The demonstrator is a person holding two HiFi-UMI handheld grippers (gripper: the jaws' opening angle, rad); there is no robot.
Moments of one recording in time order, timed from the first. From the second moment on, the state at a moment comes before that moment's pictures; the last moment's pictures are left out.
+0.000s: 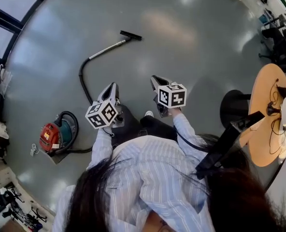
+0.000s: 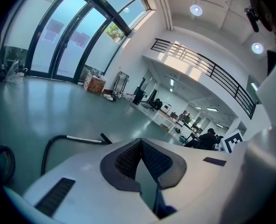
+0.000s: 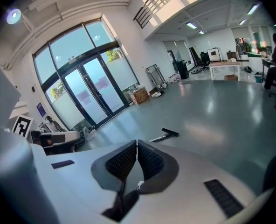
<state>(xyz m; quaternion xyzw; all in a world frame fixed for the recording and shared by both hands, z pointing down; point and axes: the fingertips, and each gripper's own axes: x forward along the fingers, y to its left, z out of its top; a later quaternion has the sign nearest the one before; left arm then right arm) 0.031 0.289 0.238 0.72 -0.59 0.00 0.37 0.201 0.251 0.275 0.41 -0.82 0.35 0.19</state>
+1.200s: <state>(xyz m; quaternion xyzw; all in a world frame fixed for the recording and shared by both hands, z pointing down) -0.041 0.343 0.223 0.74 -0.57 0.00 0.36 0.092 0.307 0.247 0.38 -0.84 0.33 0.19</state>
